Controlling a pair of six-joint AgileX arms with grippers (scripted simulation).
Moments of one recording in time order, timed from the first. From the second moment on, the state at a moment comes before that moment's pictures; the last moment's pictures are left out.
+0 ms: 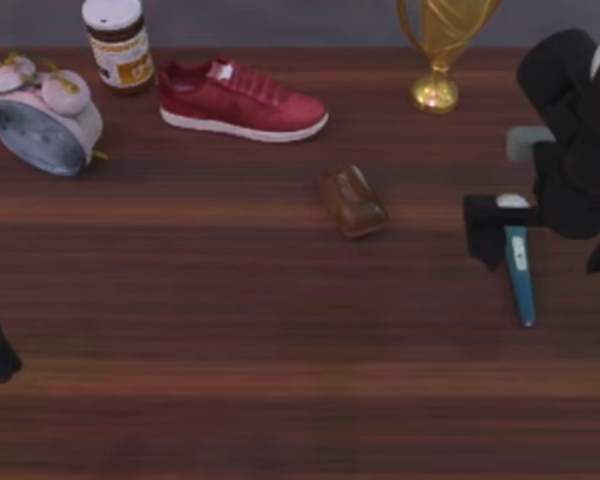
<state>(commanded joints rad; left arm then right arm) 0.00 0.00 0.00 0.00 0.00 0.00 0.32 1.88 1.31 -0.91 0.03 0.35</state>
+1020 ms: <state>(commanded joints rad) 0.00 0.00 0.00 0.00 0.00 0.00 0.31 2.10 1.18 -0.56 0.04 0.35</state>
